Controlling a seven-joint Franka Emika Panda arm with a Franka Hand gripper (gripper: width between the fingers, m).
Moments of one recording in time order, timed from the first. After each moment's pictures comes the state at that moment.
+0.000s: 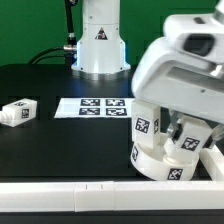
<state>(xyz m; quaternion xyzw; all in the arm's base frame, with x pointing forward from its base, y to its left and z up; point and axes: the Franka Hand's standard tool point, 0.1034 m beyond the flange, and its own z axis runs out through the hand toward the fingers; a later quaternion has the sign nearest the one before) 0.637 0.088 0.072 0.99 -0.06 -0.07 0.12</state>
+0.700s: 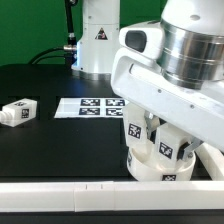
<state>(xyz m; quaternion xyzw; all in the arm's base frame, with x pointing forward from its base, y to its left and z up) 0.648 0.062 0.066 0.91 -0.41 -0.04 0.07</state>
